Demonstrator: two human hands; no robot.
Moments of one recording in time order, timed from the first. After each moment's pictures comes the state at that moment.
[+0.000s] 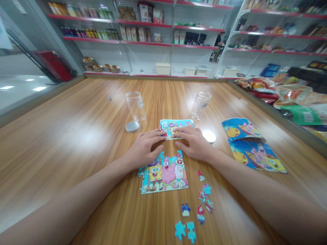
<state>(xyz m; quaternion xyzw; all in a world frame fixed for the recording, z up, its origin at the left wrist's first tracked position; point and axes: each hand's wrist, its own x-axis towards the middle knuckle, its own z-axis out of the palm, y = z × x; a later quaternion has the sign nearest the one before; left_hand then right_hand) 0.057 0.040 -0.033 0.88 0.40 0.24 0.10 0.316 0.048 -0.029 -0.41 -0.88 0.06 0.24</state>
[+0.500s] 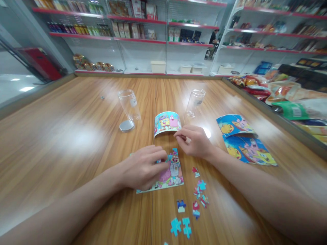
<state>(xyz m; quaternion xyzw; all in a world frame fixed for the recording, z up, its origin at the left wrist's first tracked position) 0.070 0.003 -0.007 0.97 0.13 0.20 0.04 0.317 0.041 -0.013 -0.39 -0.86 0.04 0.32</state>
